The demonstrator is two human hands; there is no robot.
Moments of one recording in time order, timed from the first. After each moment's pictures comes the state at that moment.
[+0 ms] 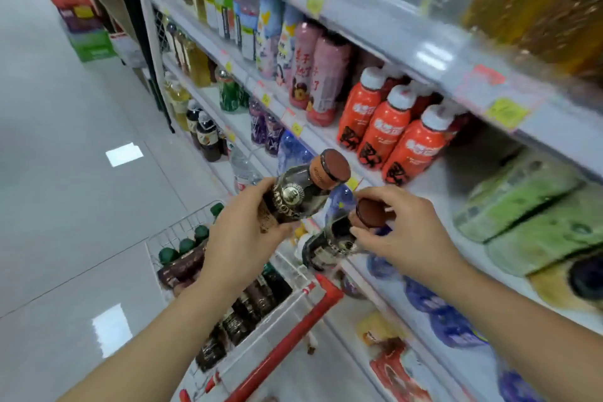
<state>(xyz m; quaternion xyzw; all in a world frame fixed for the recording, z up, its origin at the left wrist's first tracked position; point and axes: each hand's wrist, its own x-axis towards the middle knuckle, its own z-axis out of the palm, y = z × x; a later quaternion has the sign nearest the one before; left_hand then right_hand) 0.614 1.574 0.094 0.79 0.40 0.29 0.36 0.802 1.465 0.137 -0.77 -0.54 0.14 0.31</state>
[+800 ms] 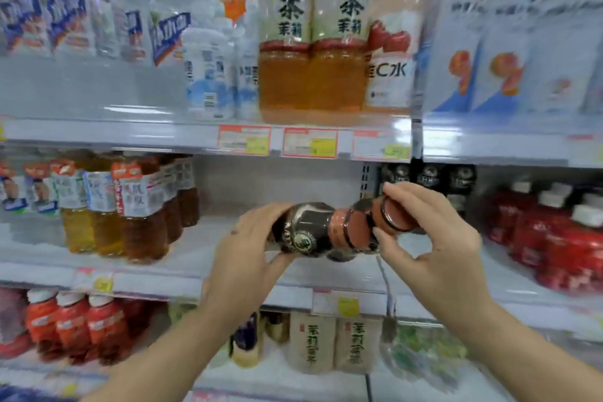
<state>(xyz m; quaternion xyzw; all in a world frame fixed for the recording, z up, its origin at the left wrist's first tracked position) 0.841 1.279 0.327 0.86 -0.11 0.43 0.26 0.866 1.054 0.363 -0.70 -0.38 -0.47 0.38</state>
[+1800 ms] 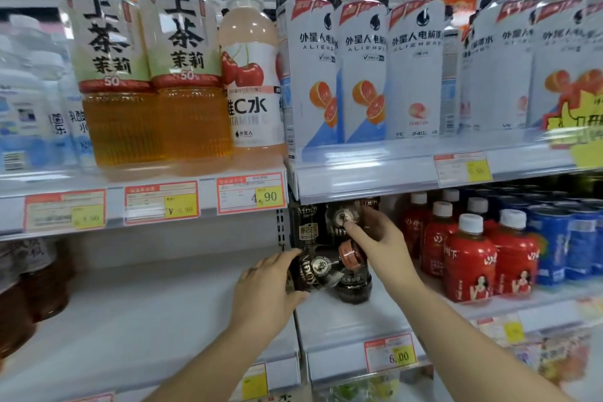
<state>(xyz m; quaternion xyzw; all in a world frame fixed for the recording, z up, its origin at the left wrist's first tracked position) 0.970 1.149 0.327 0.95 -0.11 0.24 0.17 1.004 0.959 0.348 -0.69 -0.12 -0.25 0.67</state>
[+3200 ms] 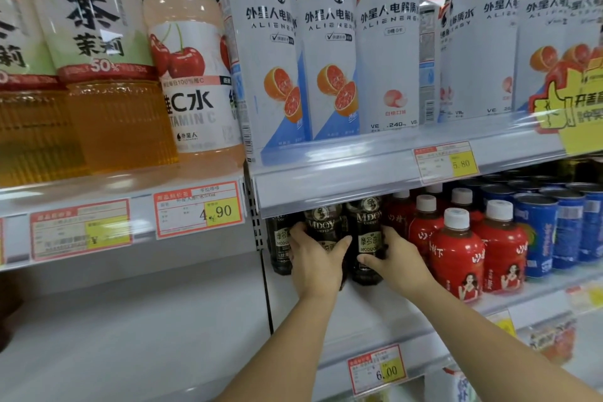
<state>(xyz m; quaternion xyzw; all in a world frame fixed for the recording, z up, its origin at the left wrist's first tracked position) 1.051 1.029 0.321 0.82 0.00 0.26 0.50 1.035 0.896 0.318 -0.87 -0.01 -0.22 0.43</state>
